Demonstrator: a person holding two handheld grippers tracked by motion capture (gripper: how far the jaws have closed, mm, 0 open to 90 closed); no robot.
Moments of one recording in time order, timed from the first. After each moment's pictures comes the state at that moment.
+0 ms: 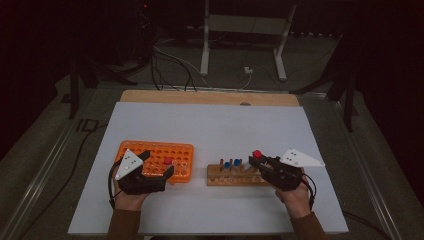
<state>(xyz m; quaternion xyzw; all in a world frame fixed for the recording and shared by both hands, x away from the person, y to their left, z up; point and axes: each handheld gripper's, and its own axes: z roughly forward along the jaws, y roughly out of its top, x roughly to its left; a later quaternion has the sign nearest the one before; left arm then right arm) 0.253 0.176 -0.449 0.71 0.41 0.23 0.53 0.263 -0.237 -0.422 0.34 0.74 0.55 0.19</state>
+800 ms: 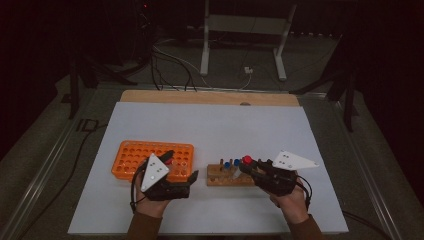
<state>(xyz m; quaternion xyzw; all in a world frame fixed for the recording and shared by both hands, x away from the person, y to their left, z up) 0.234 0.105 -0.434 0.73 0.33 0.24 0.55 0.250 -0.211 -0.410 0.30 0.76 0.55 0.14</state>
